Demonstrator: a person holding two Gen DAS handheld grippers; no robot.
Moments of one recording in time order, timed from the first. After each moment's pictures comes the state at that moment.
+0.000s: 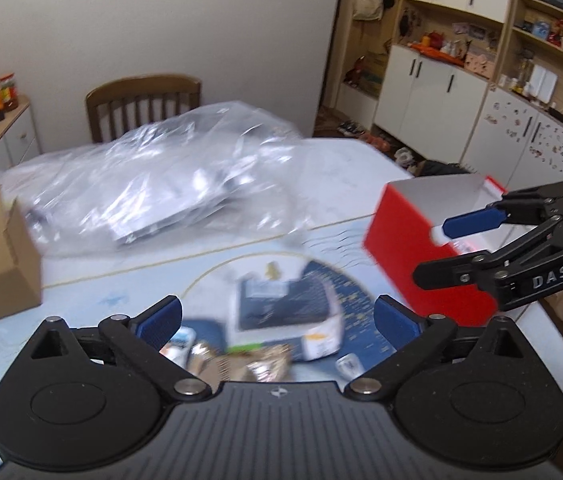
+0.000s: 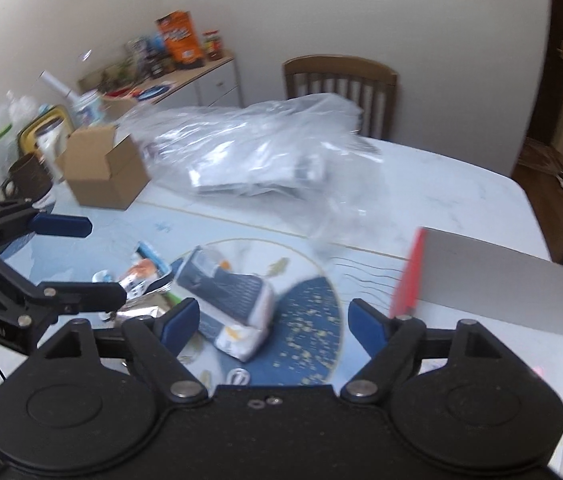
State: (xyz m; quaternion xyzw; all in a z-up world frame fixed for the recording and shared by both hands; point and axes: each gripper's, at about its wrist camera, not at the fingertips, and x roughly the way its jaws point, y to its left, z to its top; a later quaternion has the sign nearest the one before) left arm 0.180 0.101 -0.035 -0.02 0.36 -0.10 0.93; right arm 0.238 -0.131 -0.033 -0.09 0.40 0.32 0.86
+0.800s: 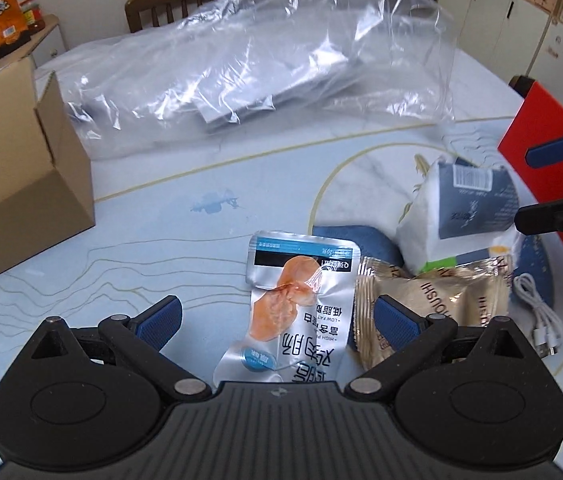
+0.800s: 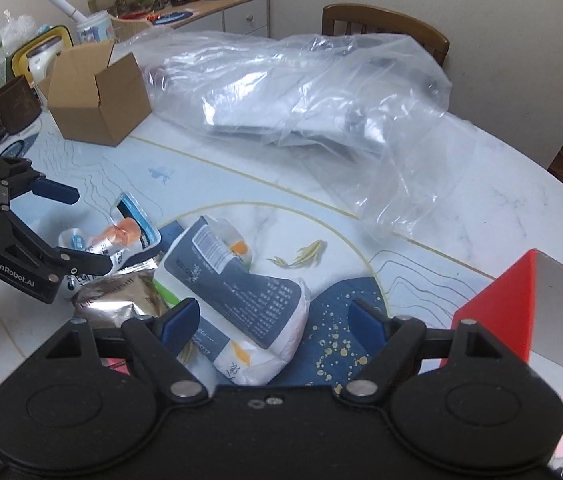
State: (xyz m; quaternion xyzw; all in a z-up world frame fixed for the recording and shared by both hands) left arm 0.235 0.184 -0.133 0.02 0.48 -0.04 0.87; right arm 0.280 -0.059 -0.095 -0.17 0.44 0.33 0.82
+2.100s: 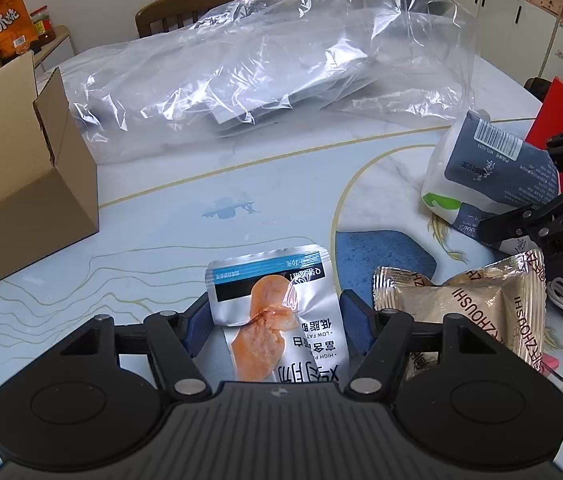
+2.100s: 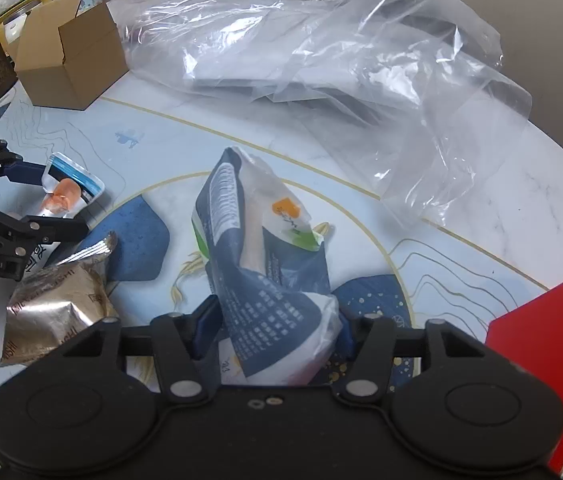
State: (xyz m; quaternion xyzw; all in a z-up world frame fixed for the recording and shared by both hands) left arm 0.241 0.187 -0.148 0.02 0.46 -0.02 0.89; right arm 0.309 -0.034 -0.143 -0.19 0.47 0.32 0.80
